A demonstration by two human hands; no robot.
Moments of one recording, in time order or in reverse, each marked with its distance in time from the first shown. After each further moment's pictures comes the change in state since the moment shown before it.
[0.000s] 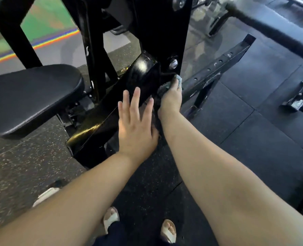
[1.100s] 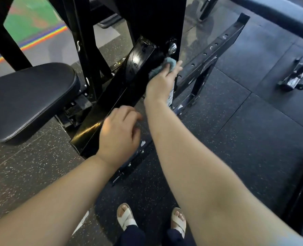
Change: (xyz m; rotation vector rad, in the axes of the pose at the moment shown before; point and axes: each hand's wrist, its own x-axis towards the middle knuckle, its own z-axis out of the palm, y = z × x) left_hand -0.019 -0.048 -0.037 -0.200 -0.107 0.150; right_hand -0.023 0.002 0.029 0.086 0.102 -0.121
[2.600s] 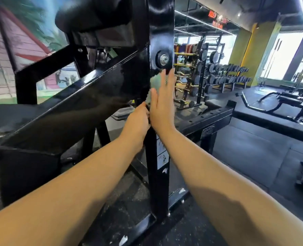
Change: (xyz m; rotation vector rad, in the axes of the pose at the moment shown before) left_hand 0.091 0.016 0.142 -1.398 0.308 -0.528; right_hand 0.095 0.074 -0.052 -0.437 -0.398 -1.245
